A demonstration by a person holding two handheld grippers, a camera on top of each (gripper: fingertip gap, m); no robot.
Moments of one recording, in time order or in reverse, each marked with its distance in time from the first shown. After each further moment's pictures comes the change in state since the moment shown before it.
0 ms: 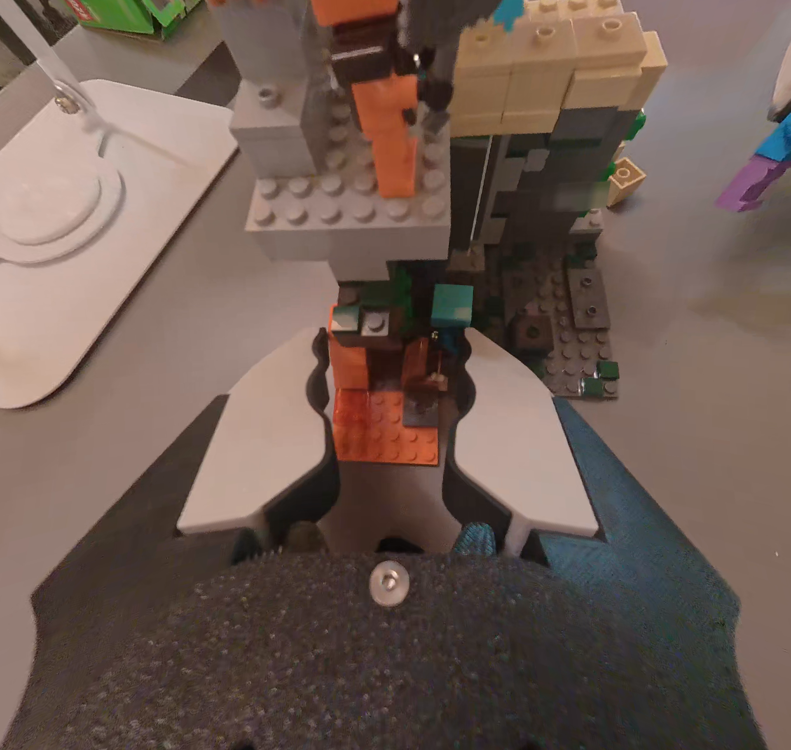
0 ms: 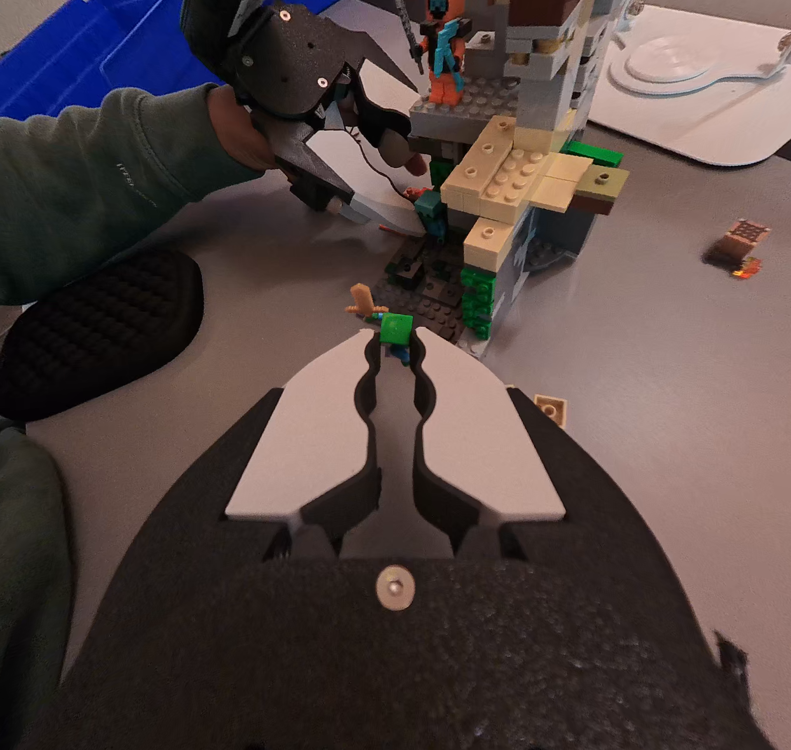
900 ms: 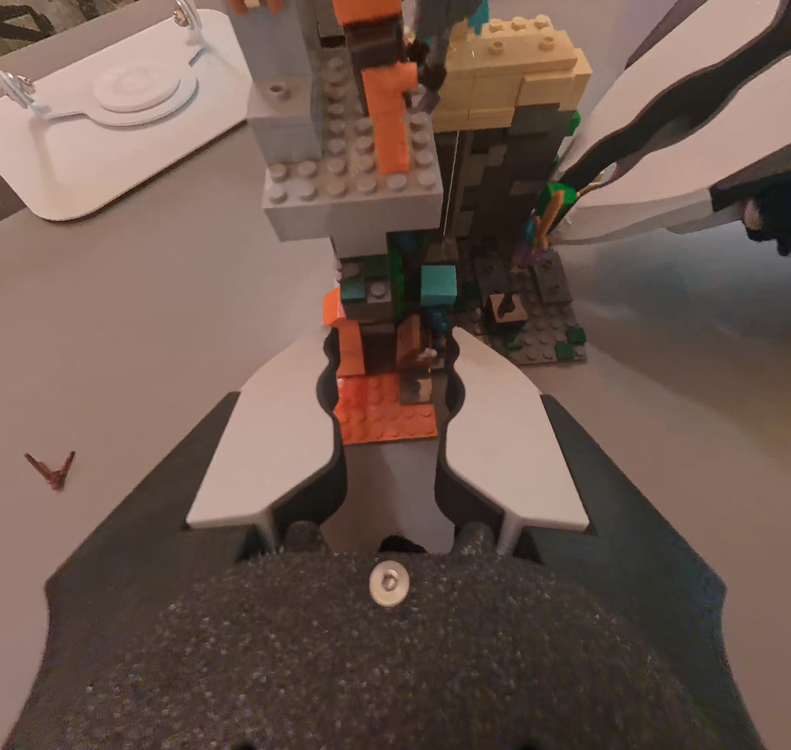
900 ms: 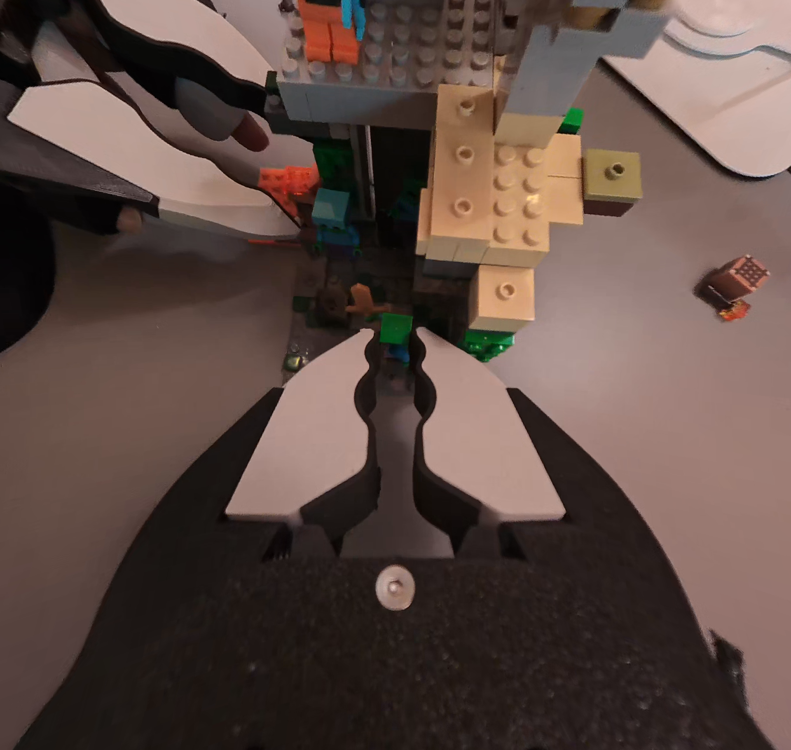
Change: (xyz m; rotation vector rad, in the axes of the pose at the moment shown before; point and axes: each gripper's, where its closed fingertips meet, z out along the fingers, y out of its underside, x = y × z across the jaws) left arm 0.045 0.016 -0.039 0.040 -0.256 -0.249; right arm 0.018 0.012 0.049 -0.256 0.138 -0.172
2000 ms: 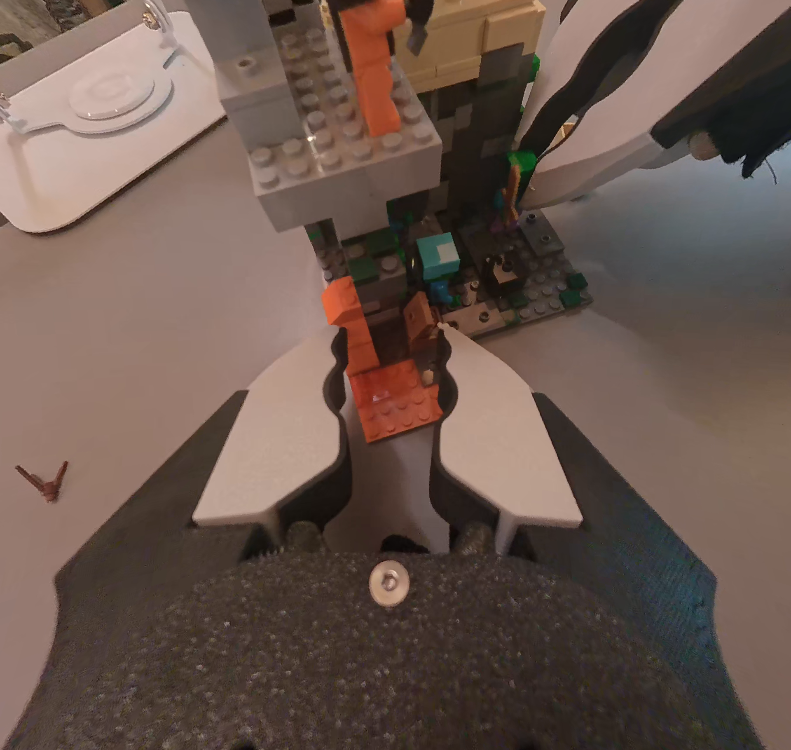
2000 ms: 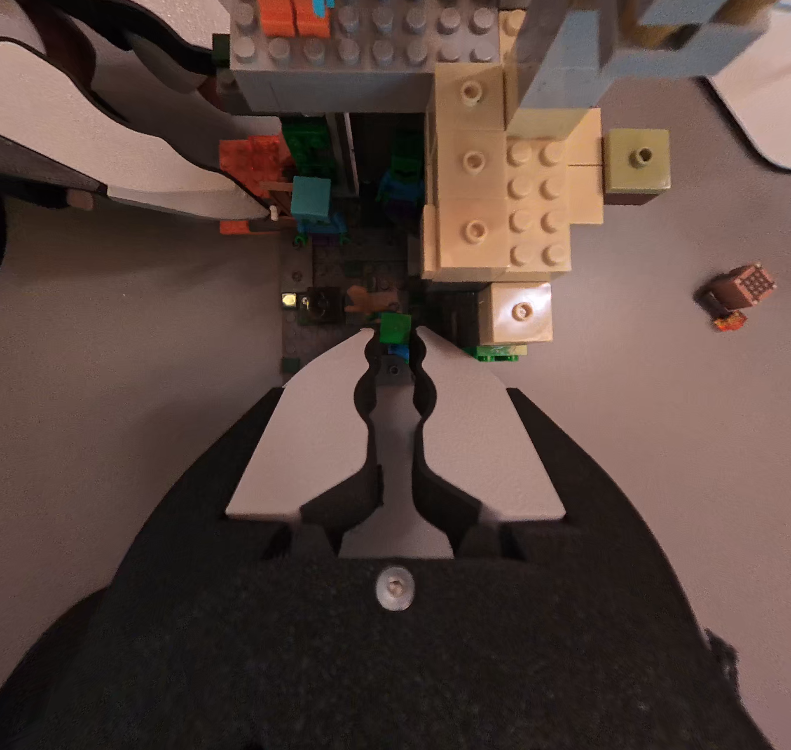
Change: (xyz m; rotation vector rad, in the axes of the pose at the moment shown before) left arm 0.004 0.009 0.000 -0.002 0.026 0.067; right arm 0.009 0.006 0.006 -0.169 -0.028 -0.068
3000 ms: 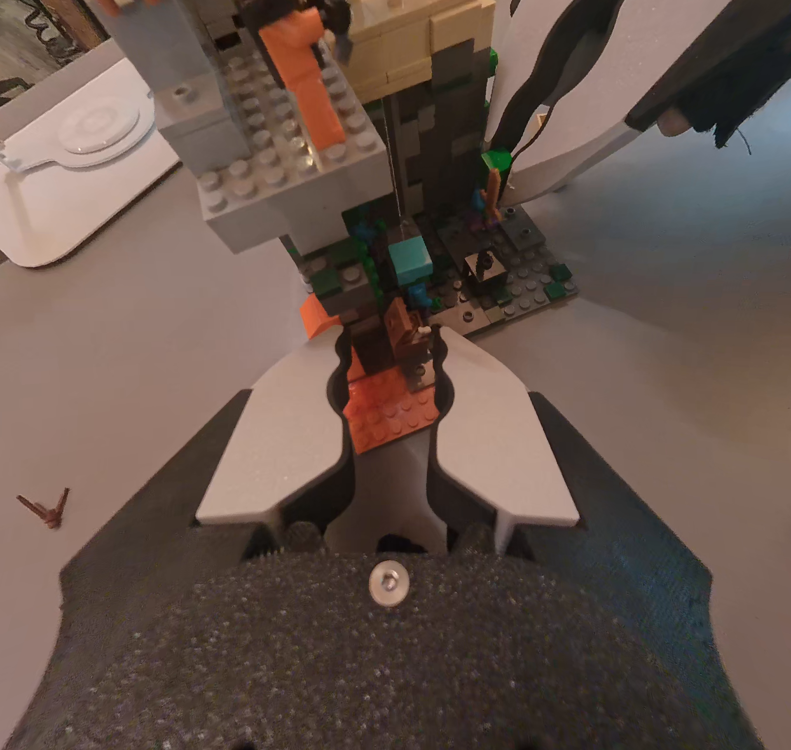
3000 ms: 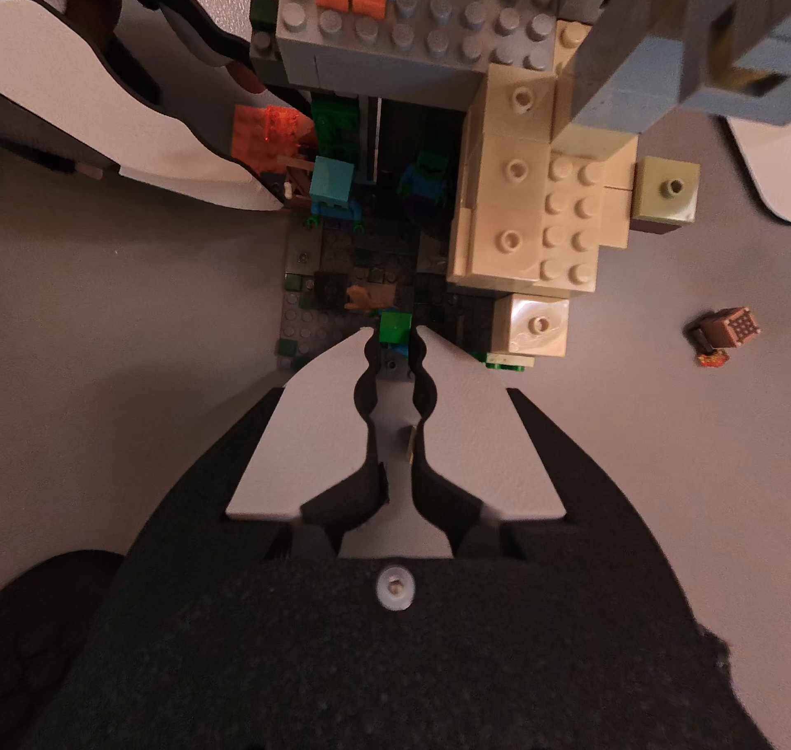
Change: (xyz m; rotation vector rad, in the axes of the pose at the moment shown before) left arm 0.007 -0.002 0.003 0.008 0.008 0.077; right arm -0.001 0.001 0.000 -0.030 -0.025 -0.133
